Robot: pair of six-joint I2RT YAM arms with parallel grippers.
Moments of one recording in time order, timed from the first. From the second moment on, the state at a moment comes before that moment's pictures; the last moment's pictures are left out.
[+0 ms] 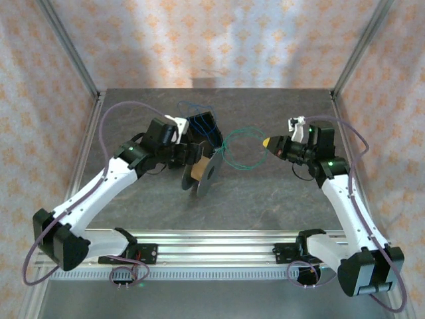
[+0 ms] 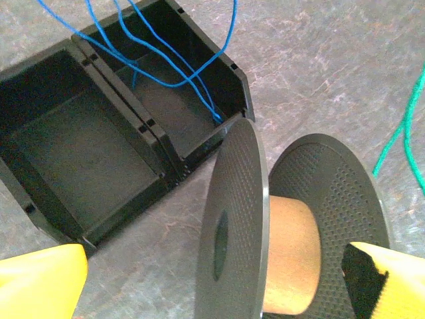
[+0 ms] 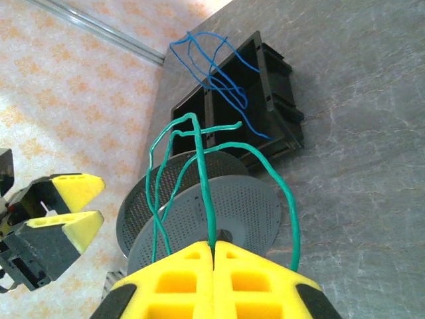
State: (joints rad) left arm -0.51 1.23 1.15 -0.70 0.00 -0.32; right arm 0.11 1.03 0.92 -0.46 -0.70 0.60
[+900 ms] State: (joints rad) left arm -0.62 1.34 1.09 -0.68 0.06 -0.36; right arm 0.13 1.06 1.04 -0.53 -0.73 0.63
